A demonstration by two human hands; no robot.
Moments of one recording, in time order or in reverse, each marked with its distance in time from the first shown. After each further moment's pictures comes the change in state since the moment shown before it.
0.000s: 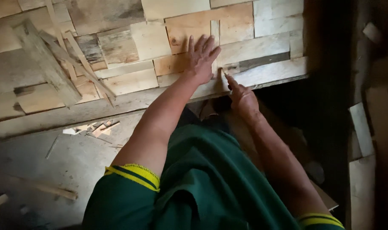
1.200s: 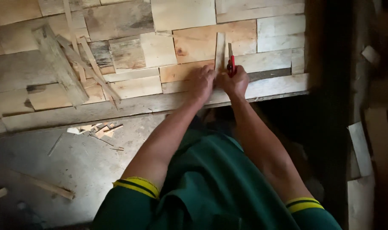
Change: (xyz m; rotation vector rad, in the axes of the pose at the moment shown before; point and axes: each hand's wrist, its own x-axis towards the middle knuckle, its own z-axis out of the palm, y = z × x) left_hand -0.024 0.023 0.034 -0.539 0.507 -0.150; right_hand 0.106 -0.013 0.017 0.466 0.572 0.241
